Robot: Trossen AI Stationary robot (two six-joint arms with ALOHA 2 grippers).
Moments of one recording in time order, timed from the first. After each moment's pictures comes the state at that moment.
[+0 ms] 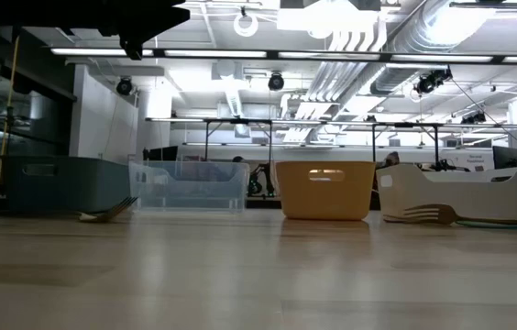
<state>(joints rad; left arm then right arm) -0.28 1.03 0.35 0.75 -0.38 0.00 0.90 1.80 1.10 -0.86 -0.04 1.46</state>
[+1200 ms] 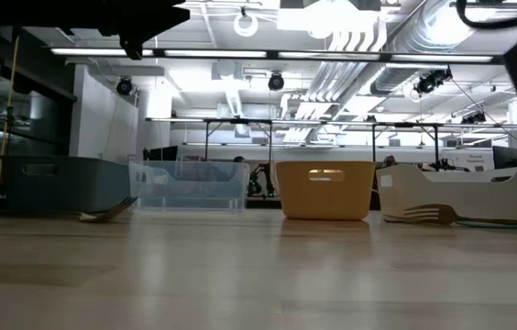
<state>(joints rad) -0.28 1.03 0.35 0.75 -0.38 0.00 0.75 1.76 1.06 -0.82 0.04 1.01</state>
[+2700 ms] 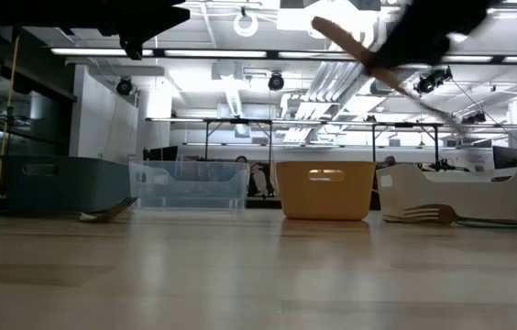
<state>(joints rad) -0.28 1.03 0.35 0.76 -0.38 0.00 0.56 1.49 0.94 -0.27 0.64 0.58</state>
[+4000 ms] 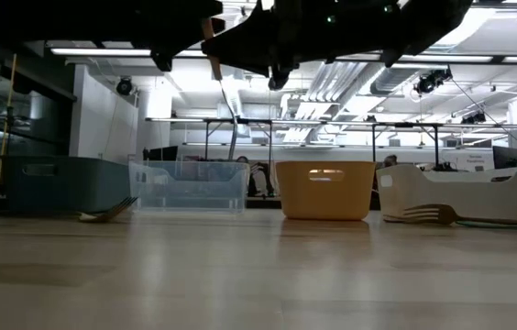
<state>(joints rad) -0.27 1.36 0.44 0.99 -0.33 0.00 0.14 1.79 0.95 0.73 0.15 -0.04</state>
